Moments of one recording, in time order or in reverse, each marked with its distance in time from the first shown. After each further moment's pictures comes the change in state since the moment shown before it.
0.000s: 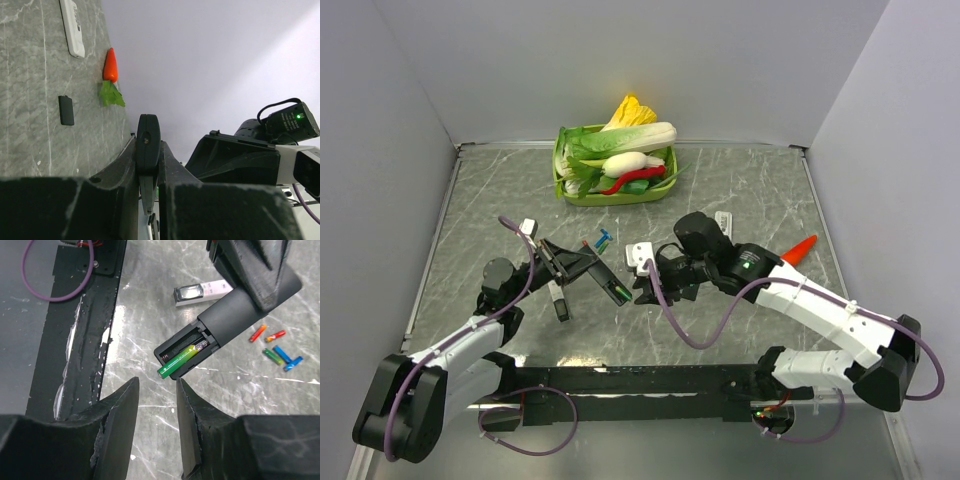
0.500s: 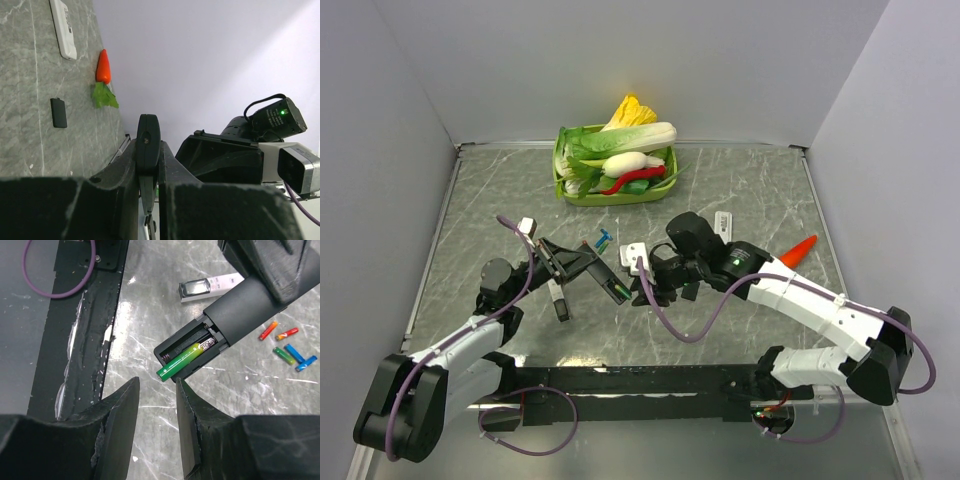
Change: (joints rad) left arm 0.011 0.002 -0.002 0.042 0.011 -0.029; right arm 0.000 0.054 -0.001 0.006 -0.014 0.000
